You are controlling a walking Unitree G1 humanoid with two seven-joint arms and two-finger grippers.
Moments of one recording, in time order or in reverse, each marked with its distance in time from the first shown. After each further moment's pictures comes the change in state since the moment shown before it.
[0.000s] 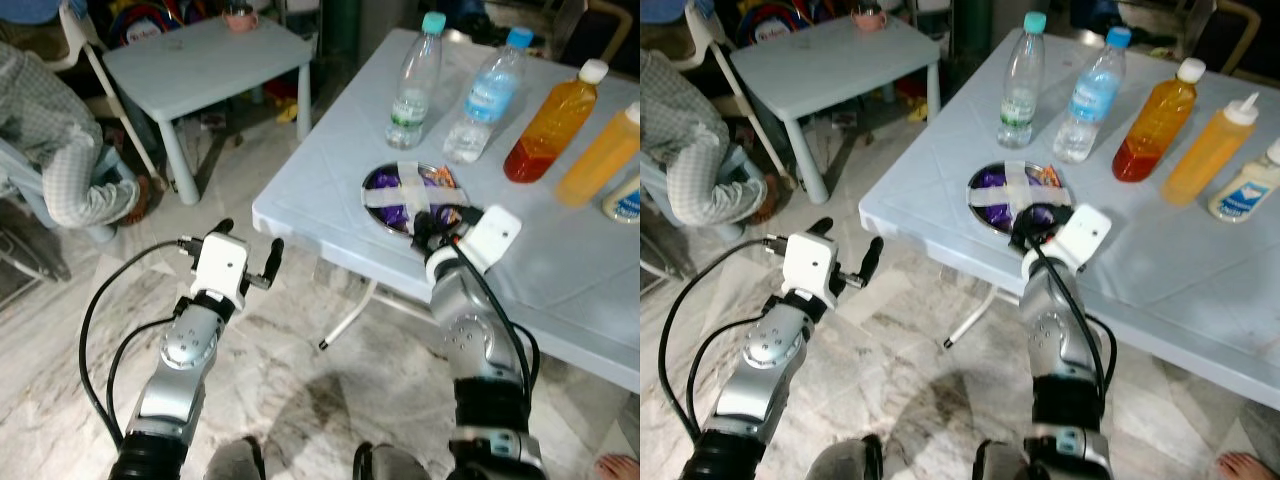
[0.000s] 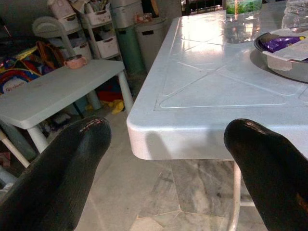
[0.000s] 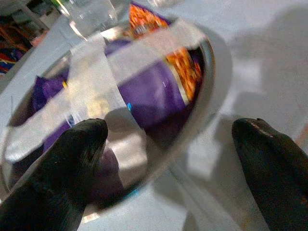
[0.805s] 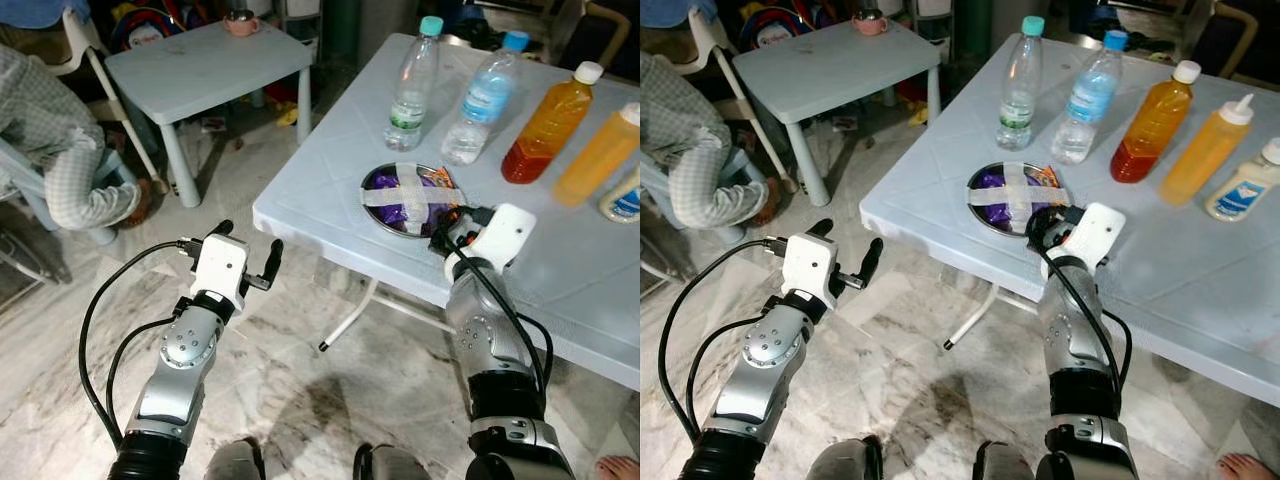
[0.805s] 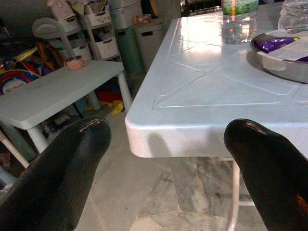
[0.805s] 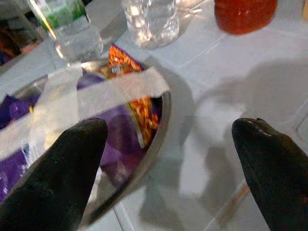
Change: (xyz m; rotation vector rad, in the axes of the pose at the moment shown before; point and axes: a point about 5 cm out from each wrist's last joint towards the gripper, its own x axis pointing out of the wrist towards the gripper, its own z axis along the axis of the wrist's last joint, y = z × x) left arm 0.000 0.001 -0.002 -0.002 0.006 -0.002; right arm 0.015 -0.020 0.012 -0.176 -0.126 0.004
